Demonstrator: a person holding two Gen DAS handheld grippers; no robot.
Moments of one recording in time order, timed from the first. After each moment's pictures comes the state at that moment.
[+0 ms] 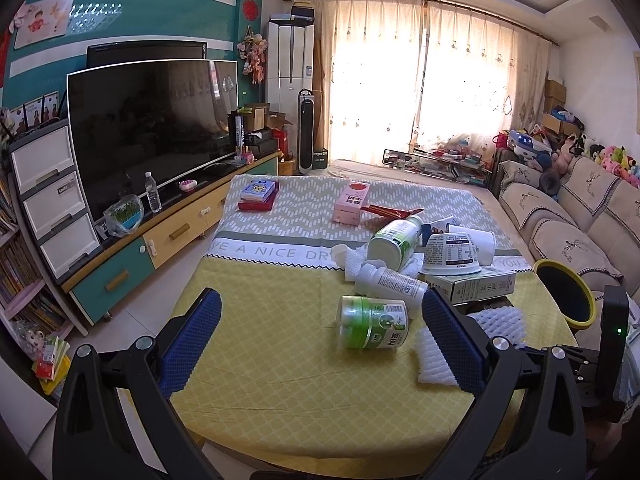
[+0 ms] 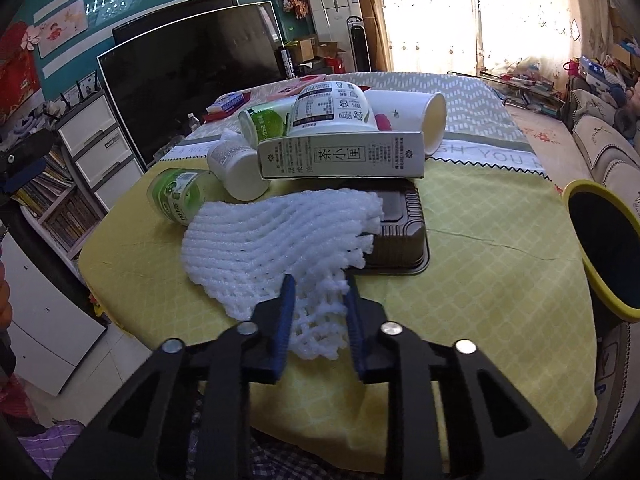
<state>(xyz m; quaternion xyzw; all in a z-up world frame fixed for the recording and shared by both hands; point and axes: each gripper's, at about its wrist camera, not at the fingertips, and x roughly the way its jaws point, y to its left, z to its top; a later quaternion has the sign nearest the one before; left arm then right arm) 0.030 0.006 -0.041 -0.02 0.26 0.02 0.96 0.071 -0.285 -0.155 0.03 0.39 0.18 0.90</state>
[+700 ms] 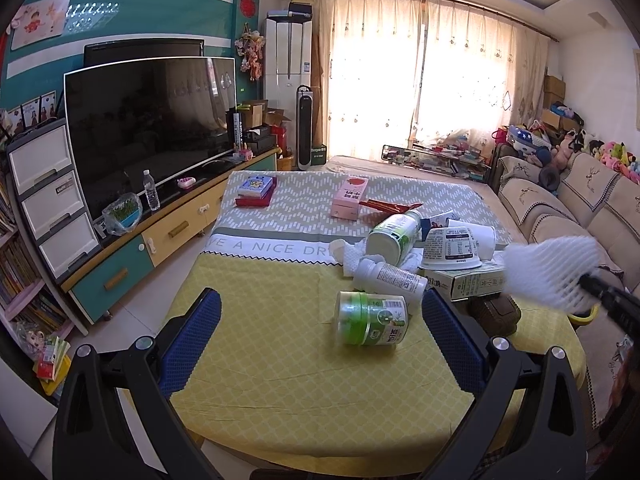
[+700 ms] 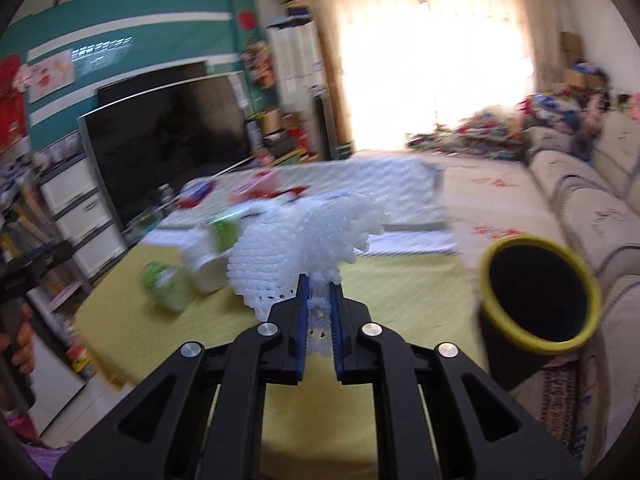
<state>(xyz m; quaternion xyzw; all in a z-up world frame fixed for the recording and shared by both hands) 0.035 0.004 -0.047 -0.02 0.27 0.02 0.96 0.043 -0.370 -0.081 0.05 0.26 0.06 0.96</state>
